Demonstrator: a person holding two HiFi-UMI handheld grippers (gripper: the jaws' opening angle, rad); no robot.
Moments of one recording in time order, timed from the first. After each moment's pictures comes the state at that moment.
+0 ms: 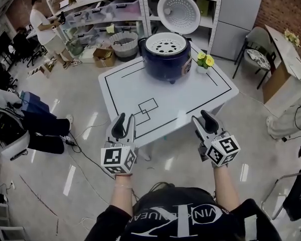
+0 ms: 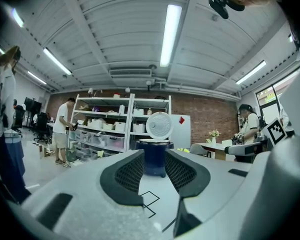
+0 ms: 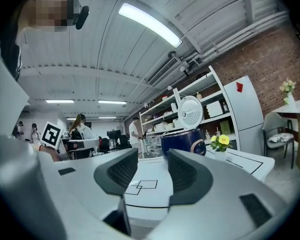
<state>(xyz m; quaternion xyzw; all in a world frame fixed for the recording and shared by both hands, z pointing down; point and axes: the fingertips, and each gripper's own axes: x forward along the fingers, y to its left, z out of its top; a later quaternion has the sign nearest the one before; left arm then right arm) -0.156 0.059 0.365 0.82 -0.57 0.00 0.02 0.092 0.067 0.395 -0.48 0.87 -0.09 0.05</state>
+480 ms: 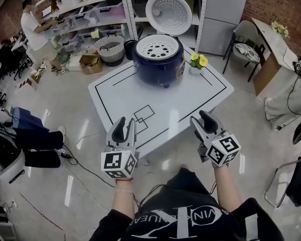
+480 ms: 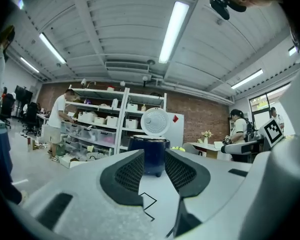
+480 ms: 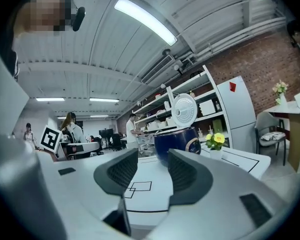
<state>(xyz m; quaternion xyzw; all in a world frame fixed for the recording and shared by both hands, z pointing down) -0.156 0.014 0.383 0.85 -0.52 0.00 0.05 0.086 0.039 0.401 -0.52 0.85 -0.11 0.04</state>
